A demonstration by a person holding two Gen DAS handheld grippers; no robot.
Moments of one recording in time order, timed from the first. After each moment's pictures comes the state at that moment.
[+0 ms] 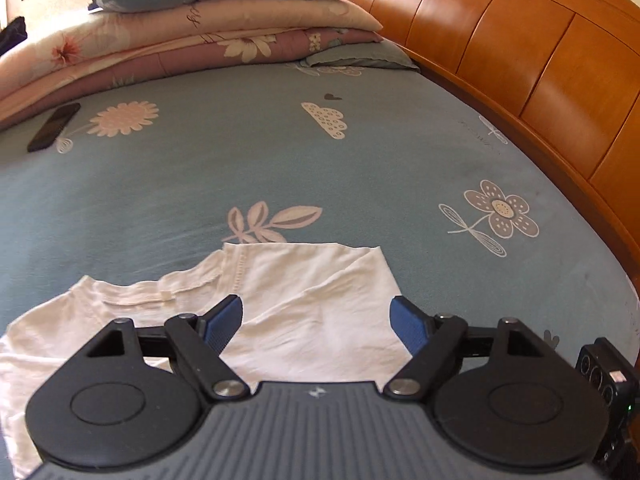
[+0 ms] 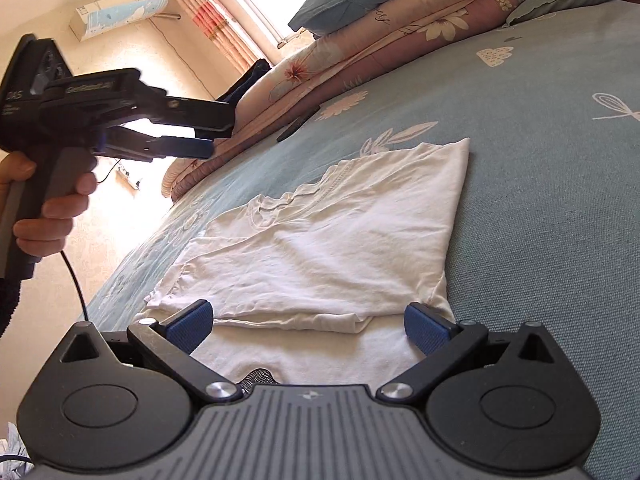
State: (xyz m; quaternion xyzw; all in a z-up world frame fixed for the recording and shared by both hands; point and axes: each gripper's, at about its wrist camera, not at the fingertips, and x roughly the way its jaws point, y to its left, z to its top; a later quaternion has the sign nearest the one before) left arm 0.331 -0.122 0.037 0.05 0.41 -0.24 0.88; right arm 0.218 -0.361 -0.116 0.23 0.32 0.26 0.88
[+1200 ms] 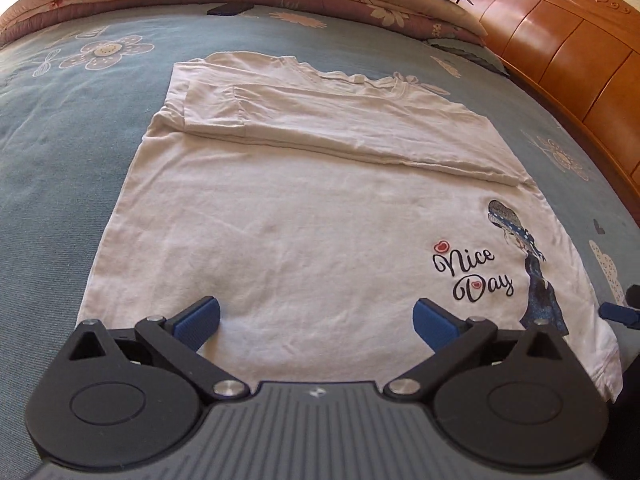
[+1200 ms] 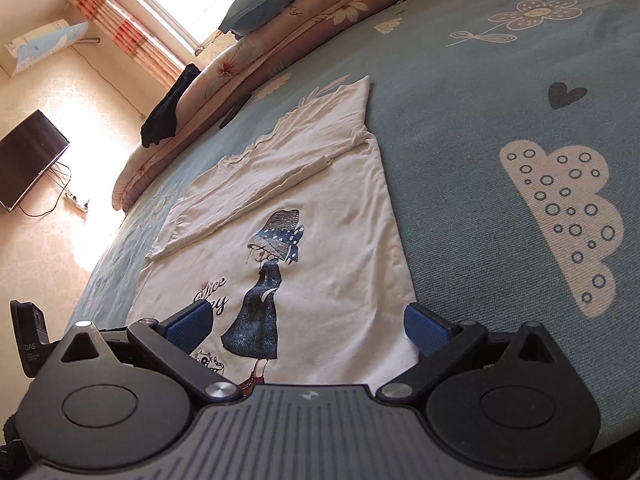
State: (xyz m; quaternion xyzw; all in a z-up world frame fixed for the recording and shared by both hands) left arm 0.122 0.063 -0.093 -0.06 0.44 -0.12 0.89; right arm 0.037 -0.356 -0.099 0.28 0.36 0.13 0.88
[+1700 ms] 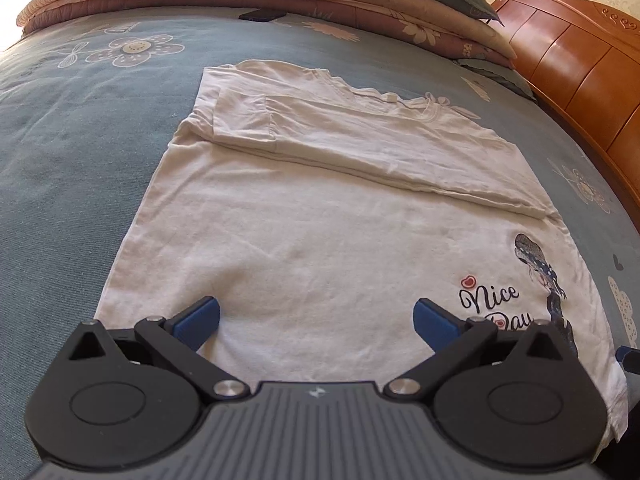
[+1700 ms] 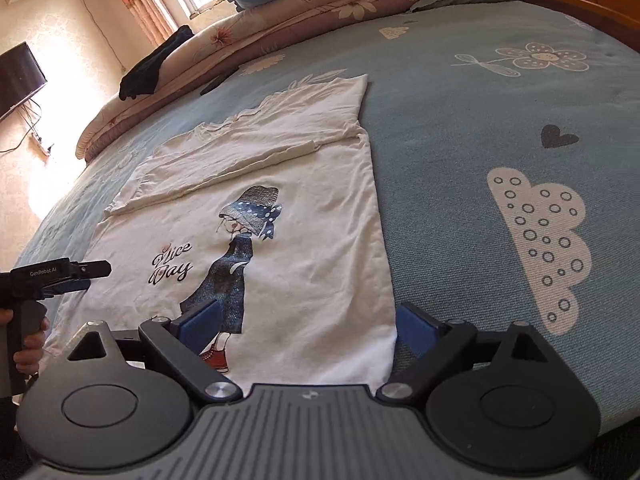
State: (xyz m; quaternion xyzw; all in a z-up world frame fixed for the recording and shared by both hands) left arm 0.140 0.067 -0.094 -0.08 0.43 -0.08 0.90; right arm 0.036 -0.331 -0.092 0.16 0.39 0.10 0.90
